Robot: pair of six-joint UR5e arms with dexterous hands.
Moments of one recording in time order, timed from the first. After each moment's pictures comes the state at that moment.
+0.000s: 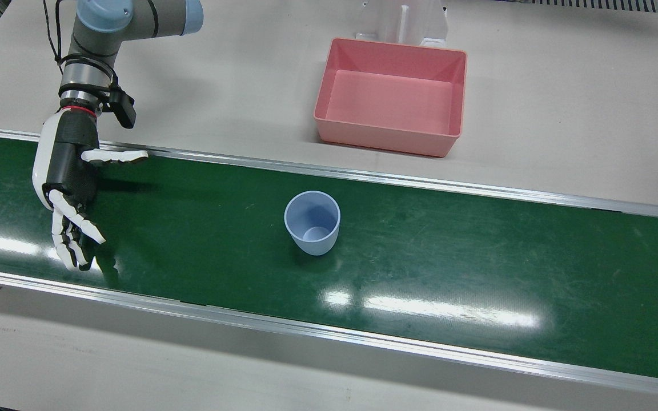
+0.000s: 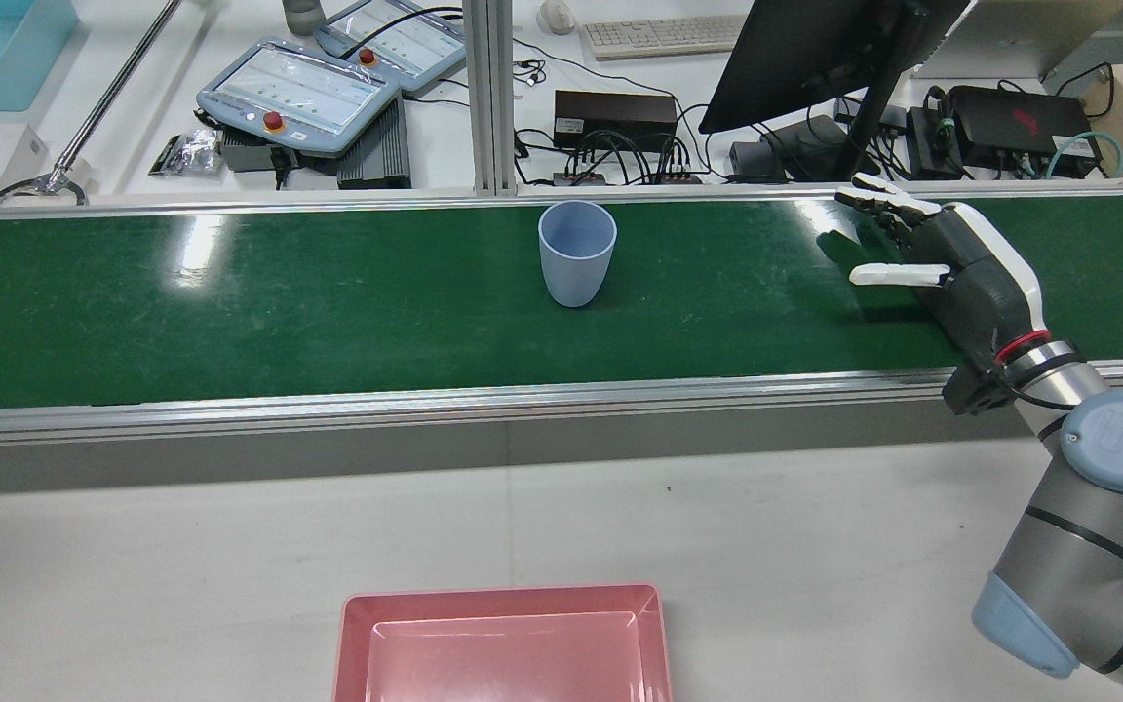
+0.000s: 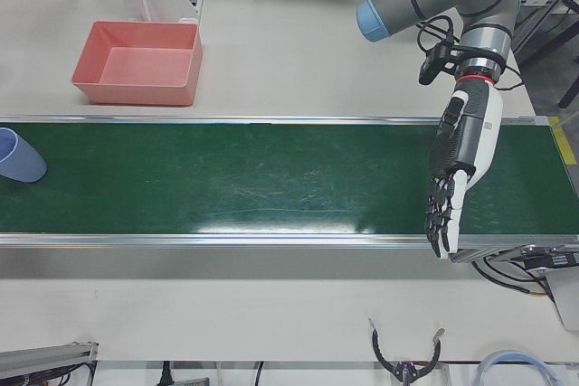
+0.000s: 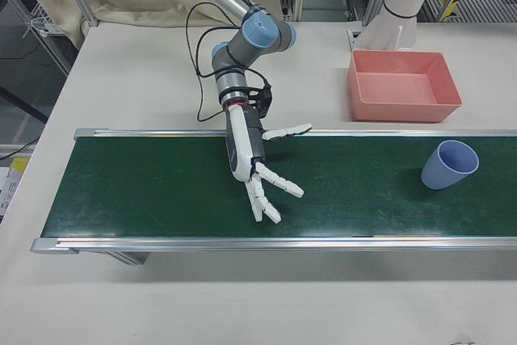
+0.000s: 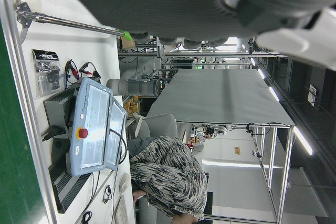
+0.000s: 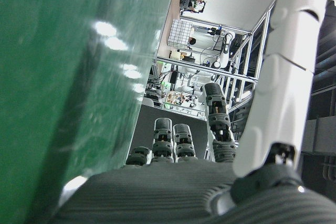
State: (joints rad) left arm -1.44 -1.71 -1.76 0.24 1.79 0.00; right arm 0.80 -1.48 1.89 -3.40 -0.96 -0.30
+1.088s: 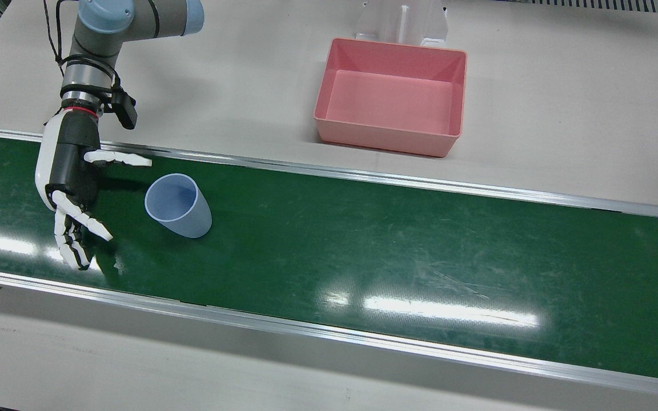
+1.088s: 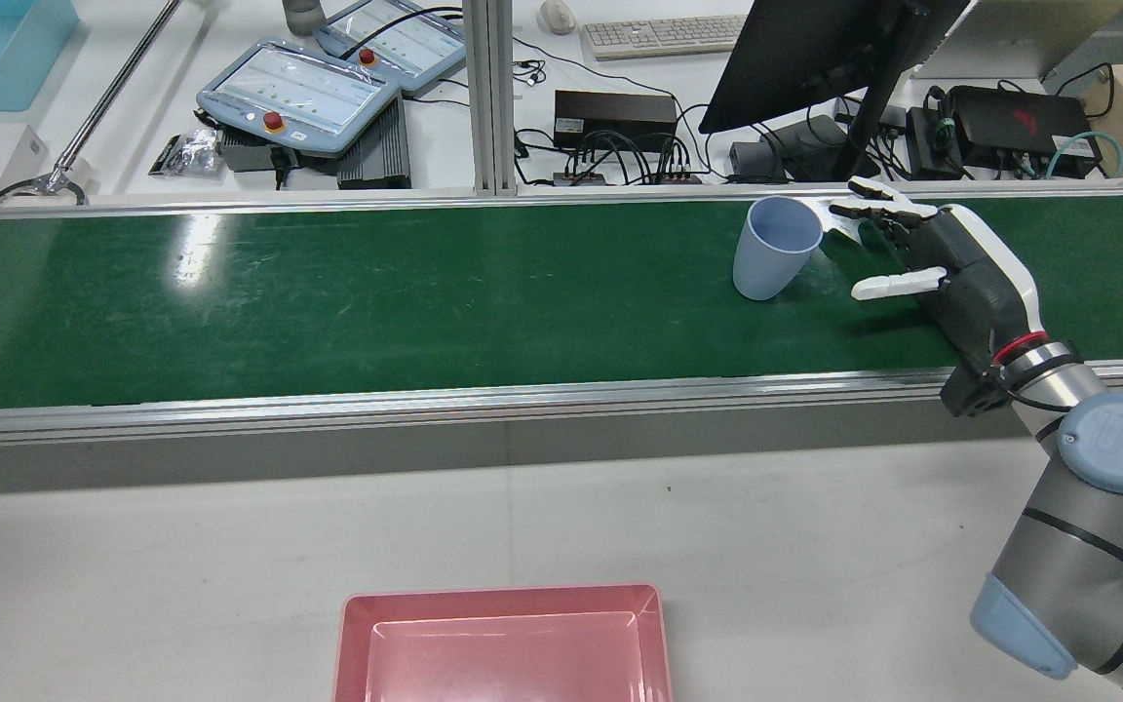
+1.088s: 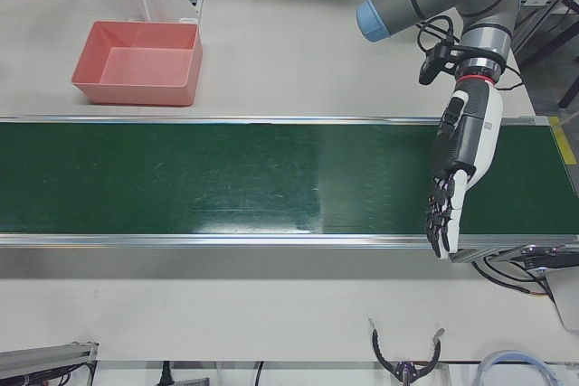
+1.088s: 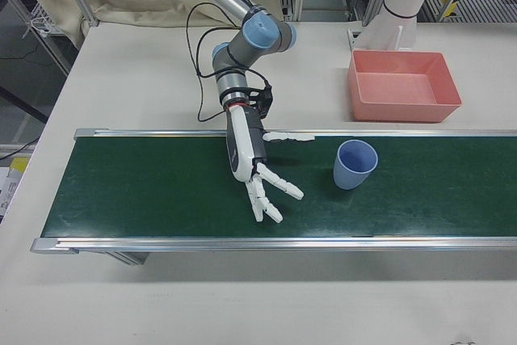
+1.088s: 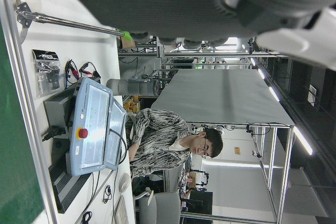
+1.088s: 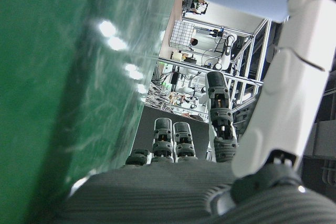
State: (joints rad) left arm -1.44 -1.71 -1.76 0.24 1.79 0.00; right arm 0.79 -1.48 1.89 -3.40 -0.96 -0.32
